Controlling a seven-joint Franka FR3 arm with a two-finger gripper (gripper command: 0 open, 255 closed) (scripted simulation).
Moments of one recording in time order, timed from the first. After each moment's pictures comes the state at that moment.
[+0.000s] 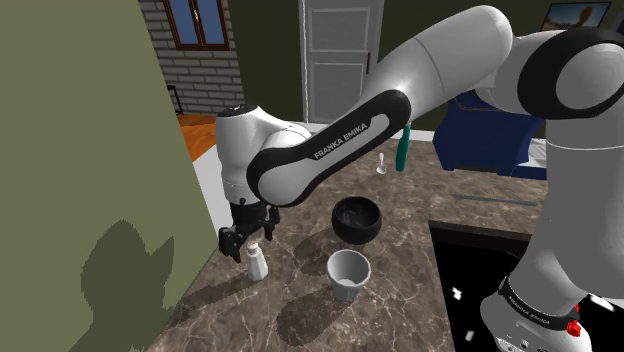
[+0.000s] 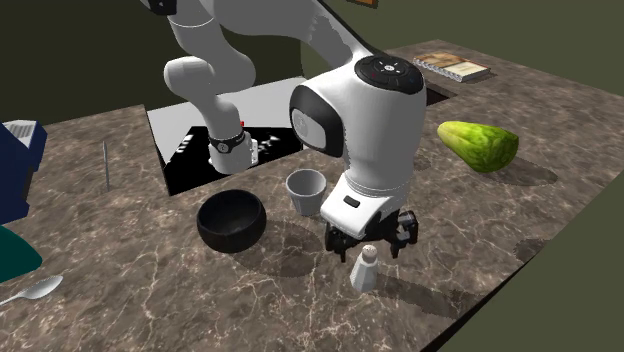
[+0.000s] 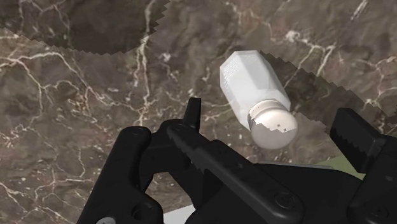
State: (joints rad) arm 0.27 0.40 0.44 -1.77 -0.13 2.18 0.67
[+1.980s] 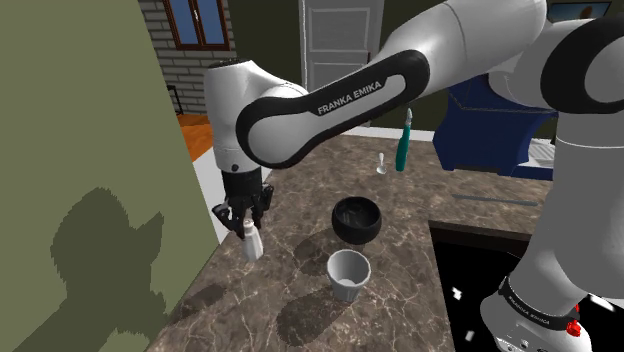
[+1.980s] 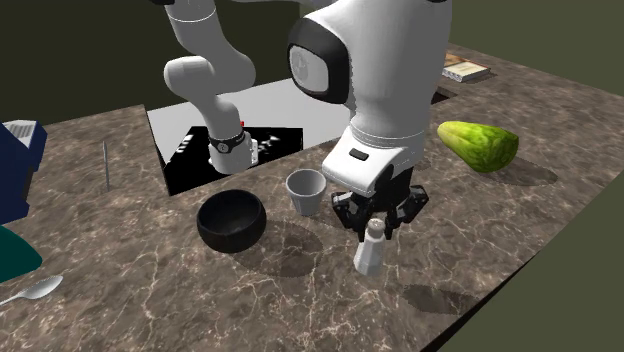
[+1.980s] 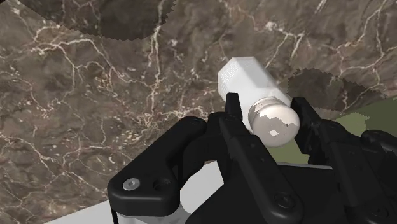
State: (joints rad) arm 0.26 0.33 0.46 -1.66 -0.10 2.02 0.66
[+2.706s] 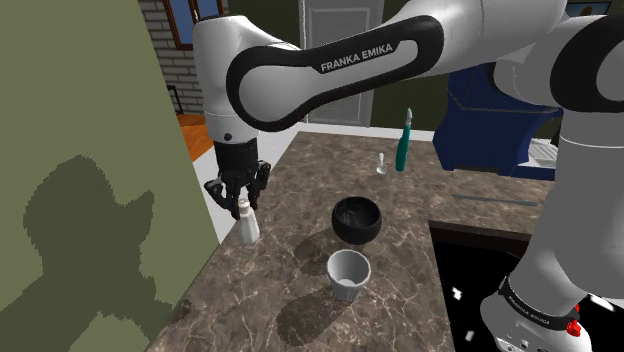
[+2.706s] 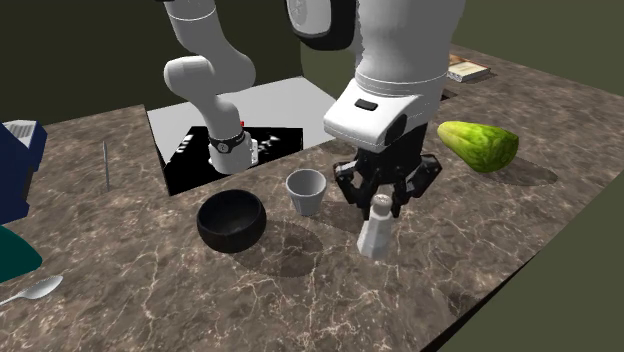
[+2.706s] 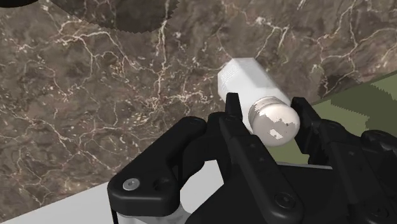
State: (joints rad) arm 0.27 0.31 0.47 -1.55 -0.09 1.88 0.65
